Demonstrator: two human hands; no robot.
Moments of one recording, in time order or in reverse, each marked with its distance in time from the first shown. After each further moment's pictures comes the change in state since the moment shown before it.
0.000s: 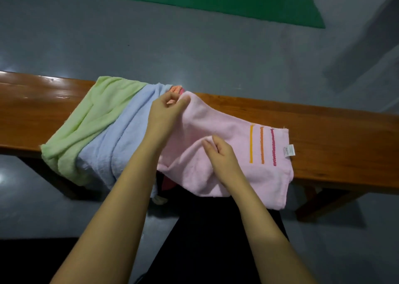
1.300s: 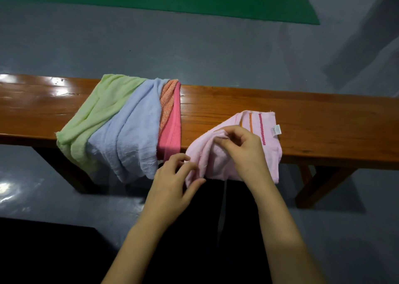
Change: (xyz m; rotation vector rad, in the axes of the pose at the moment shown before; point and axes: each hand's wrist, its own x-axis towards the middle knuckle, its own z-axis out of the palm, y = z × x) left_hand -0.179 -0.056 -0.027 0.583 -0.274 0.513; right_hand -0.080 -0.042 -0.050 0.071 0.132 -0.101
